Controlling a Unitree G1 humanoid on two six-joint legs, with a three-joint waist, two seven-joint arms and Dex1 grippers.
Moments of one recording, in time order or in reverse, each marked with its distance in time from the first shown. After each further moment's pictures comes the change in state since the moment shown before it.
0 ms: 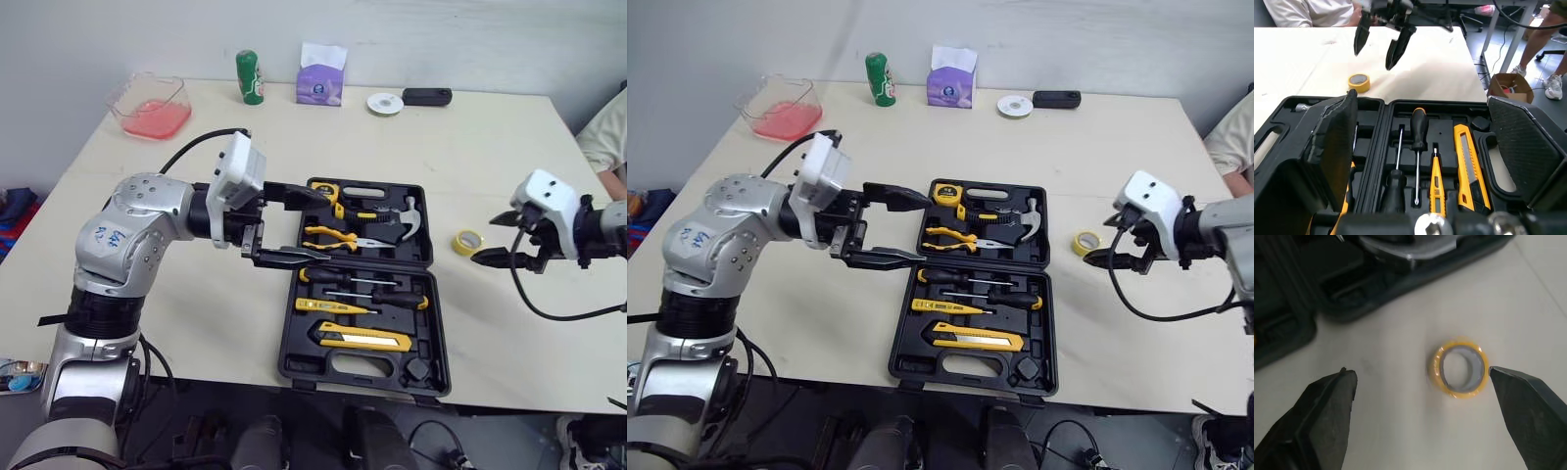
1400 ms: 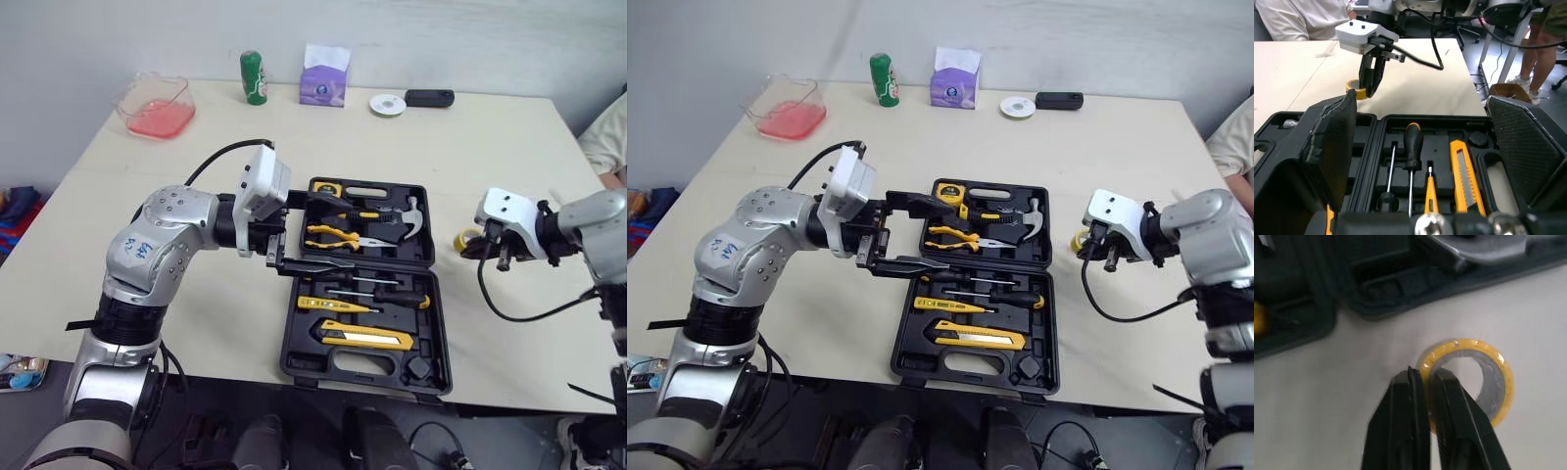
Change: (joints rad) left arm 0.048 -0.054 -0.034 -0.078 -0.028 0.016 0.066; right arm 0.196 0.069 -0.182 -0.316 -0.013 0.021 0.163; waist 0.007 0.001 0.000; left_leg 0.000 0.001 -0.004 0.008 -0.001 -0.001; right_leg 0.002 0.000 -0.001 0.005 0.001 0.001
